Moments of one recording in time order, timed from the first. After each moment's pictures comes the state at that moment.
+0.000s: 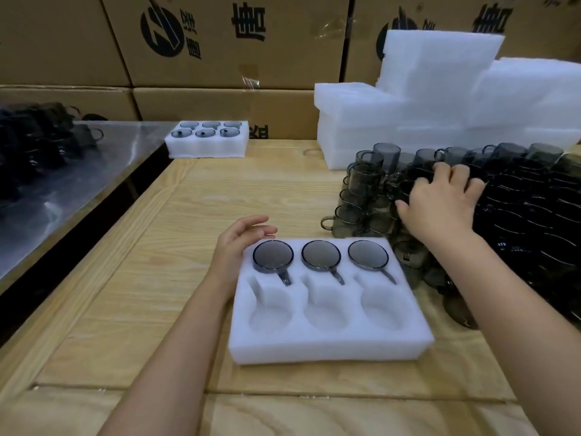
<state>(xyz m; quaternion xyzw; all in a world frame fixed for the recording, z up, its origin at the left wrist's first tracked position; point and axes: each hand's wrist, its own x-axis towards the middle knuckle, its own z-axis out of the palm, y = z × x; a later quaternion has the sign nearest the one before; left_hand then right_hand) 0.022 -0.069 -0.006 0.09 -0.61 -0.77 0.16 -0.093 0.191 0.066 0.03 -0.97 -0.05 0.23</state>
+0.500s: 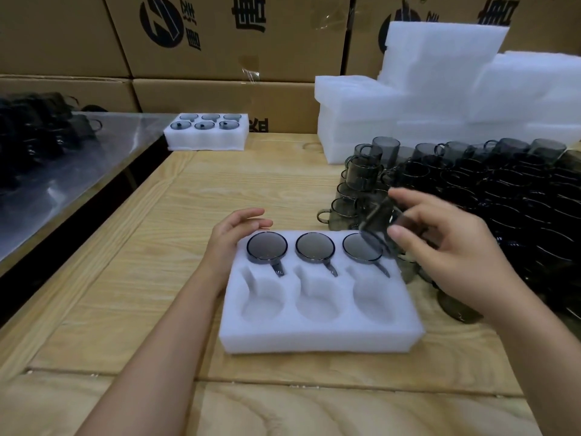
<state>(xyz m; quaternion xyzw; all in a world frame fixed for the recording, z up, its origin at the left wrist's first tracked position) 0.024 -0.069 -0.007 0.10 -0.61 -0.77 0.15 -0.002 0.222 0.075 0.30 -0.85 0.42 0.10</state>
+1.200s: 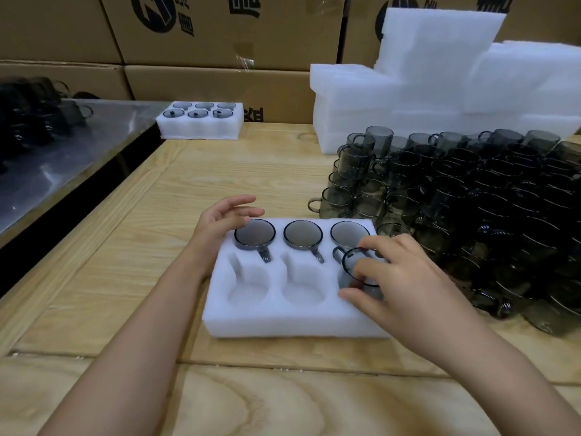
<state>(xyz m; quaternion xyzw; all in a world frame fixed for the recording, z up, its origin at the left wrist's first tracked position) 0.030 -0.069 -0.001 0.06 -0.69 -0.70 0.16 0.051 0.213 0.057 0.34 -0.93 0.12 0.06</state>
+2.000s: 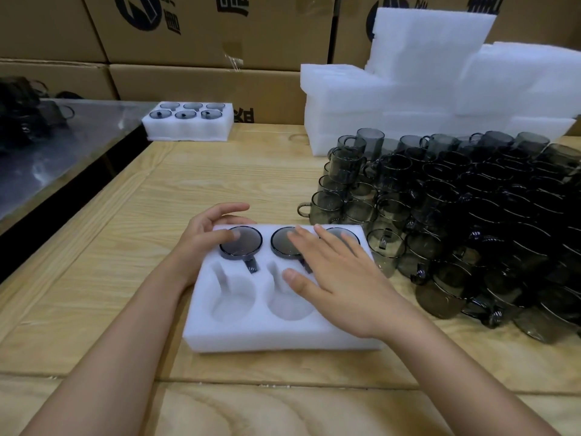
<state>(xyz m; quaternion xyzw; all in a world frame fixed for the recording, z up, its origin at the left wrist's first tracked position) 0.031 -0.069 0.002 0.03 -0.68 -0.73 0.10 0.018 0.169 0.036 0.41 -0.90 0.16 -0.05</state>
